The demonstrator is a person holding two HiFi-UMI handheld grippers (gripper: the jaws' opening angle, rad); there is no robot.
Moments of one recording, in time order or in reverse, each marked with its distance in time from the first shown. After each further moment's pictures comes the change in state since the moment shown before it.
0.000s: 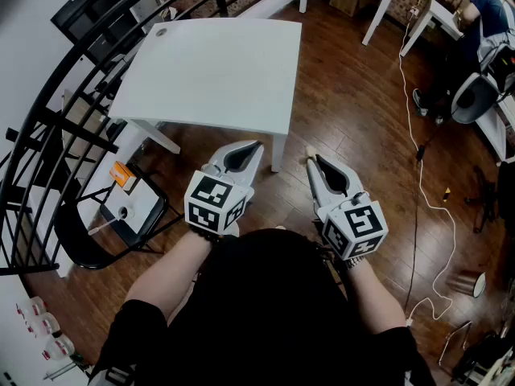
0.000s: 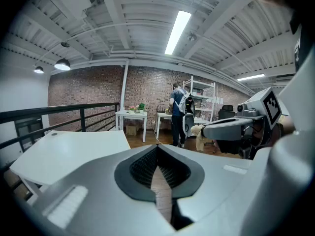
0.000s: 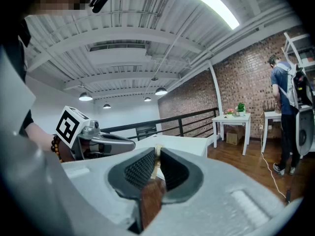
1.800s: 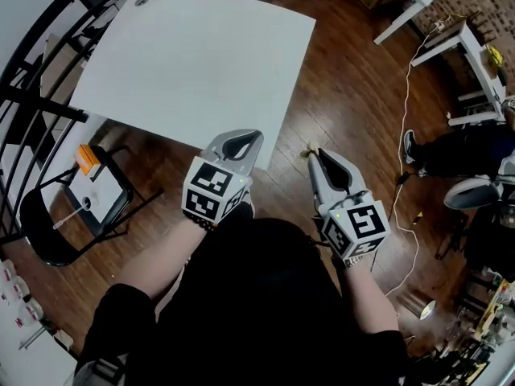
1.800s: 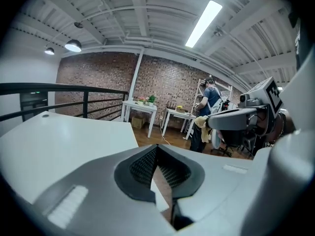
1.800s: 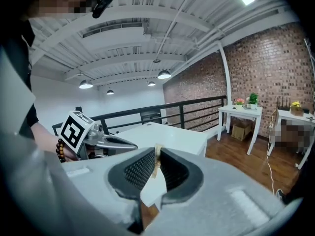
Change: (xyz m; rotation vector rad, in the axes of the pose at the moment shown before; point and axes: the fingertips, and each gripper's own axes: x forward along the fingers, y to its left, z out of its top) left arm 0.172 0.109 -0.003 -0.161 0.059 0.033; right arm 0.152 -0.134 0.019 -0.047 0.191 0.064
